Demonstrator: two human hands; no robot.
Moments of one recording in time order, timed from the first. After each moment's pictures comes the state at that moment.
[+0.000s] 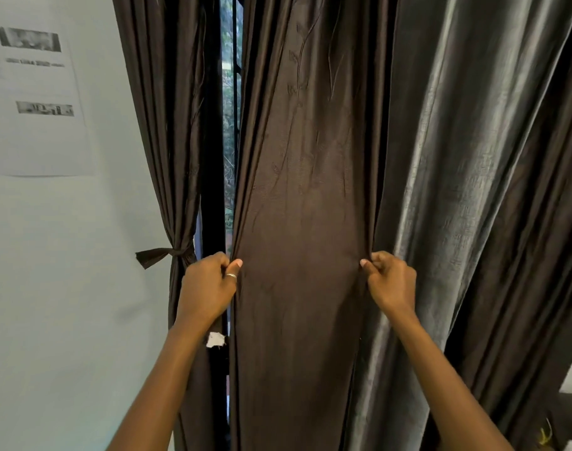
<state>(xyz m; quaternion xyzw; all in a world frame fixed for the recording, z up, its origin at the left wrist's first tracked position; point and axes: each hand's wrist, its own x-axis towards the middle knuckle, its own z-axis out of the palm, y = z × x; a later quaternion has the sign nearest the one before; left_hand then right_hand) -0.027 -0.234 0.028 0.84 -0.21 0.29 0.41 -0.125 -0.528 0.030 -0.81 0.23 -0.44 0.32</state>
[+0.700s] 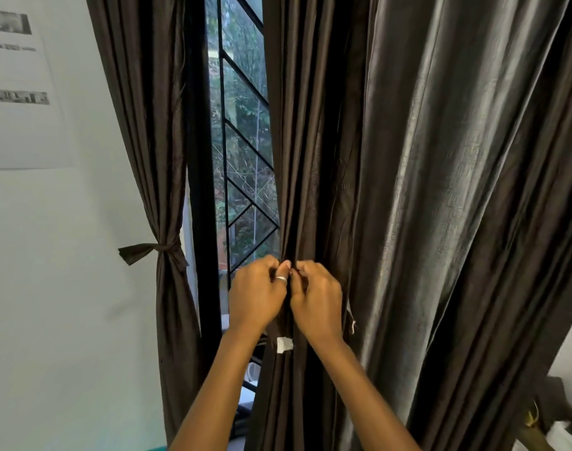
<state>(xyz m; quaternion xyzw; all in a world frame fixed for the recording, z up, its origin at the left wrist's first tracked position) -0.067 -0.314 0.017 0.82 -0.27 0.26 0.44 -0.109 -0.423 -0.009 -0.82 0.04 -0.50 0.27</state>
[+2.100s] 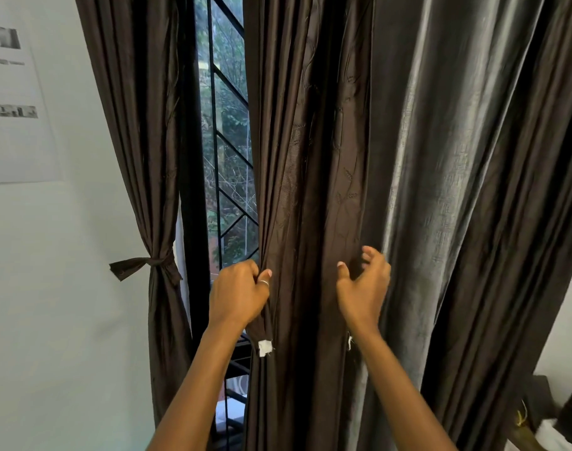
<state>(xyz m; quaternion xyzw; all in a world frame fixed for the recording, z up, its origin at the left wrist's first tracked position) -0.058 -0.296 0.040 0.87 -0.23 0.22 0.37 -0.121 -0.485 0.014 -0.70 0.24 -0.53 0.41</state>
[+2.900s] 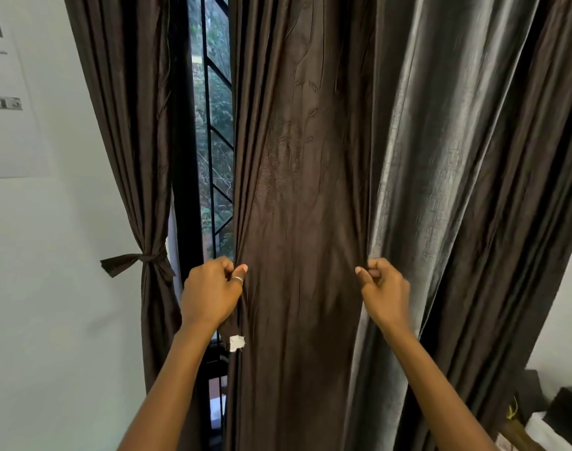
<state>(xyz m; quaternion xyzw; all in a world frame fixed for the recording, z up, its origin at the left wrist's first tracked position) -0.035 -0.272 0.029 0.86 -0.21 0.24 0.40 -0.148 -0.539 0.006 -0.78 0.22 -0.46 0.36</state>
